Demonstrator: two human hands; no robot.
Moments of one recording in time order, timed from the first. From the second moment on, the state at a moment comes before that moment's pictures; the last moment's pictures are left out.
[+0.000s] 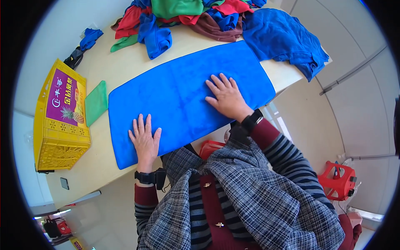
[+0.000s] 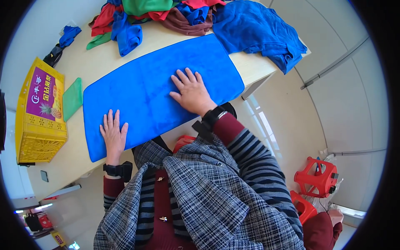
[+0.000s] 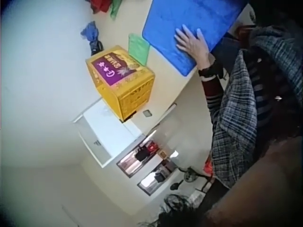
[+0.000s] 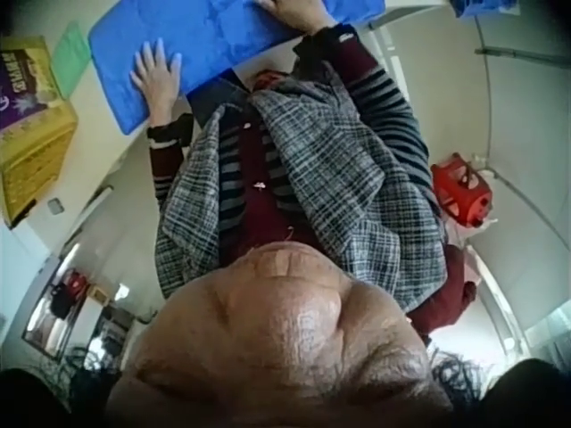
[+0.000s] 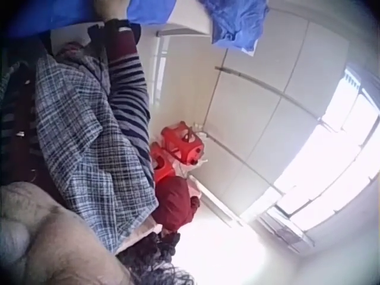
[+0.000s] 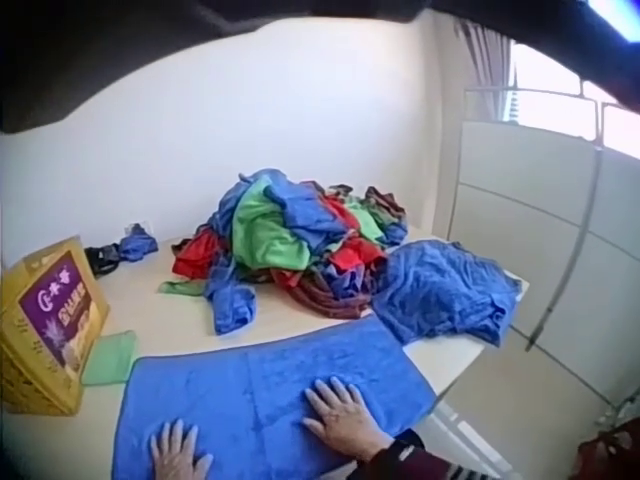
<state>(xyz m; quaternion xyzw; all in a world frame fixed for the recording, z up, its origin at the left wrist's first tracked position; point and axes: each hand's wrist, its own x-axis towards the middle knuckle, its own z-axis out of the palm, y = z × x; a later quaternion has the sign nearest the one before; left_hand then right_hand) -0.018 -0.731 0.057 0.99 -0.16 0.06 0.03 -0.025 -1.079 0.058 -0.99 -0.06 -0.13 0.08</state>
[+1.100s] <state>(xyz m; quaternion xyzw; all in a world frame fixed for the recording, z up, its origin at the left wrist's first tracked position) -0.036 -0.736 0.050 0.99 -0.13 0.08 0.04 -0.054 -0.958 0.058 -0.95 -0.21 -0.15 0.18</state>
